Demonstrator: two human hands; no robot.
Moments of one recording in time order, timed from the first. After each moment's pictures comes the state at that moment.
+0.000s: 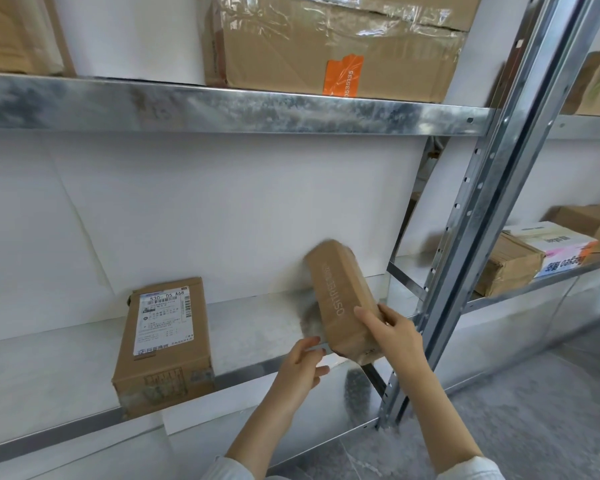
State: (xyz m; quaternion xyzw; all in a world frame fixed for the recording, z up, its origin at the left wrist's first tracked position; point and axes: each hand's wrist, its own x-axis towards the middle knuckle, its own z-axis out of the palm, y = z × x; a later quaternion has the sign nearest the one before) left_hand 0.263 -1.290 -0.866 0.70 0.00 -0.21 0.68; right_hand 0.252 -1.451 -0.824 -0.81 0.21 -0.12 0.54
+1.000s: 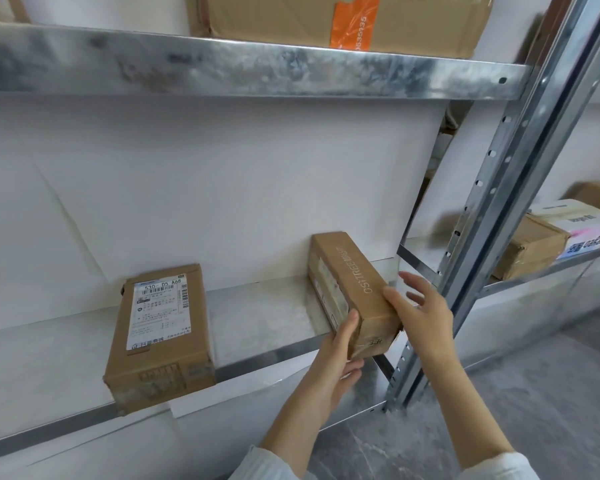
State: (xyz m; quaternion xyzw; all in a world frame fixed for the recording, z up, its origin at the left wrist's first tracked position) left_hand 0.266 -1.329 -0.858 0.56 0.07 -0.32 0.76; right_hand 0.268 -1.471 -0.829 -0.81 0.18 -0.23 0.51
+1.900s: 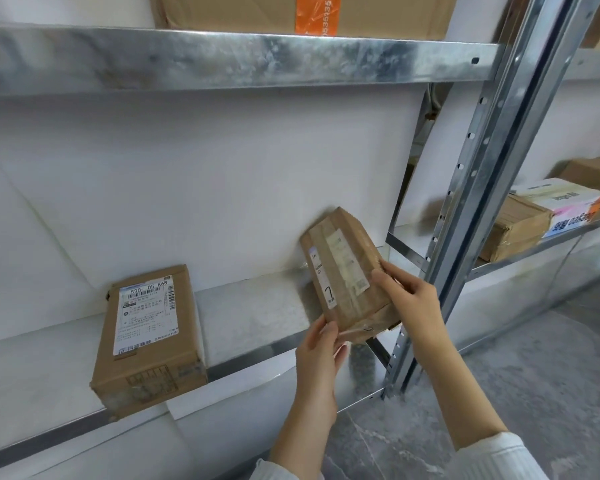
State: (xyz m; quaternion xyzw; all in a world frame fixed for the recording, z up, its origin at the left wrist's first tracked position) left_hand 0.253 -1.337 -0.869 0.52 0.12 -0.14 0.83; right_hand 0.260 -1.474 -0.824 -0.70 0.16 -0.18 0.67
